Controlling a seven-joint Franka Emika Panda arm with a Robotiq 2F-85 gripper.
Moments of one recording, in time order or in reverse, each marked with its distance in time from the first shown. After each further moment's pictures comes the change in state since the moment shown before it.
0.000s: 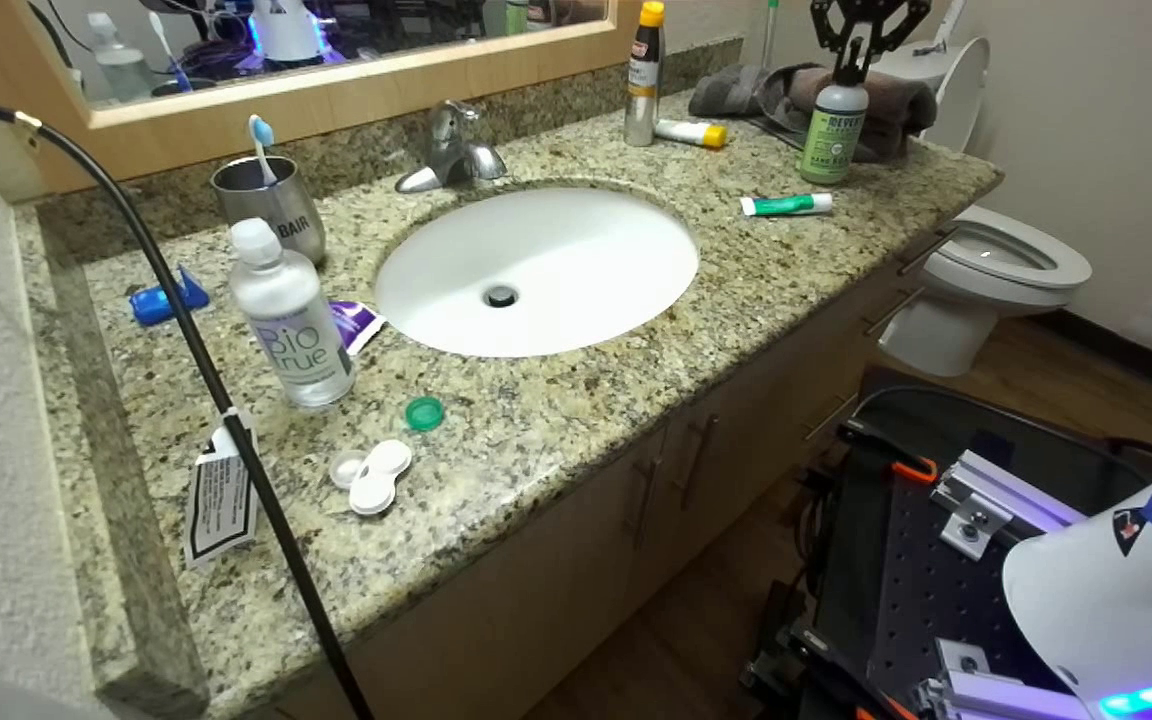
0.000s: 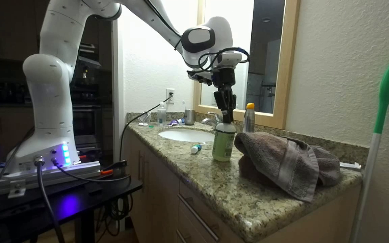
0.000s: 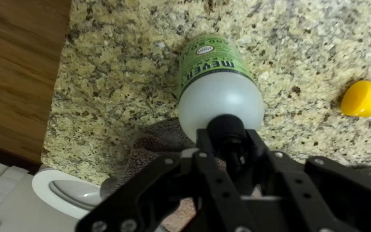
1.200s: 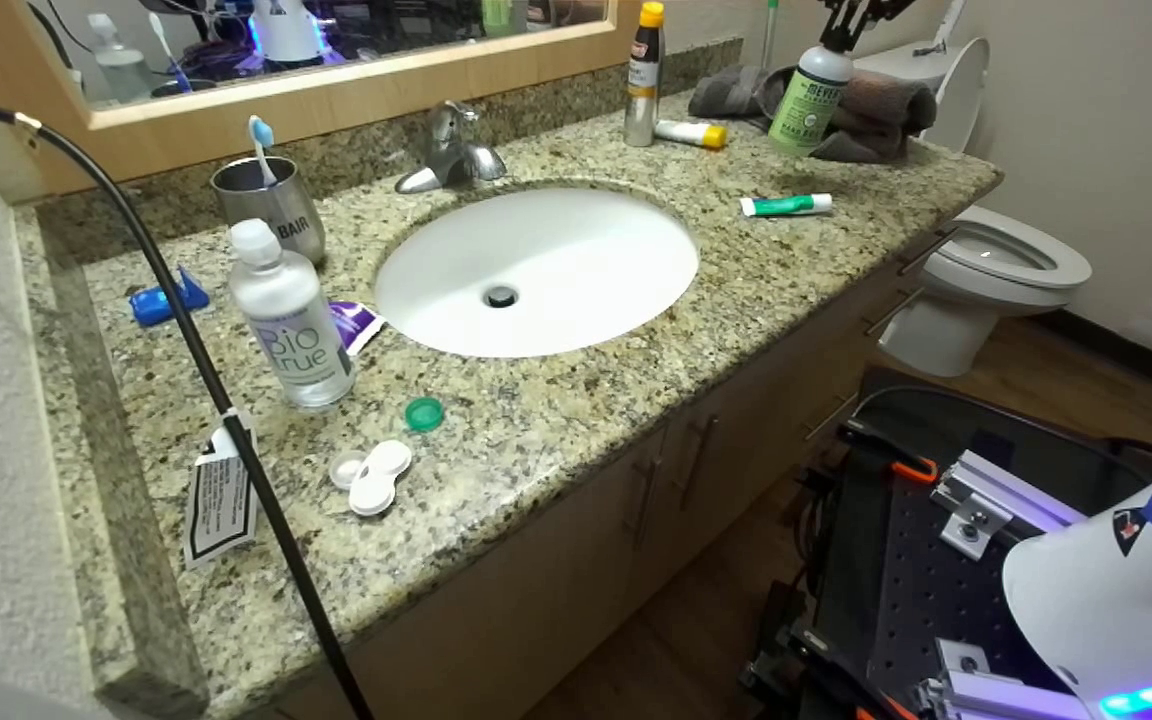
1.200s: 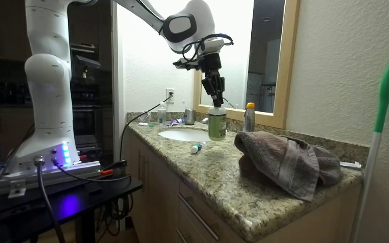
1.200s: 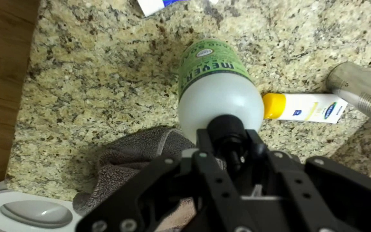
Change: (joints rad) arm 0.045 -0.259 0.018 -0.189 0.054 0.085 0.004
